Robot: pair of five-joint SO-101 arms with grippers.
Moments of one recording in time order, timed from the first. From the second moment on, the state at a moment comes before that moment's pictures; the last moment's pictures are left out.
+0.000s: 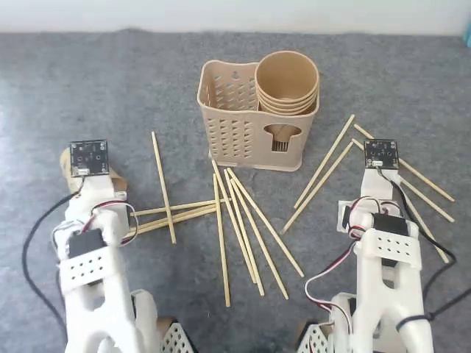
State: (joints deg) left arm -26.5 -51.6 76.5 37.0 -7.7; right arm 8.2 -39.7 66.7 45.4 7.4
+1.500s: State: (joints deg) left arm -27.2 -44.1 58.5 43.8 -7.8; right arm 8.2 -39.7 66.7 45.4 7.4
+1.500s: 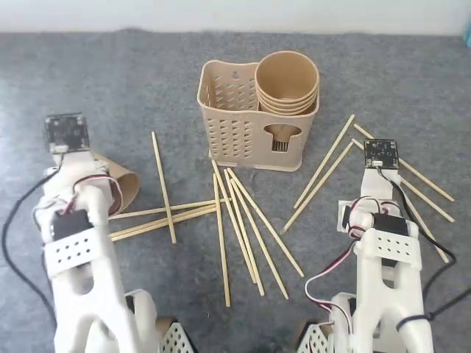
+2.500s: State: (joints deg) left arm -27.6 -43.6 85.8 -10.4 -19.2; right arm 8.2 -39.7 66.7 45.4 7.4
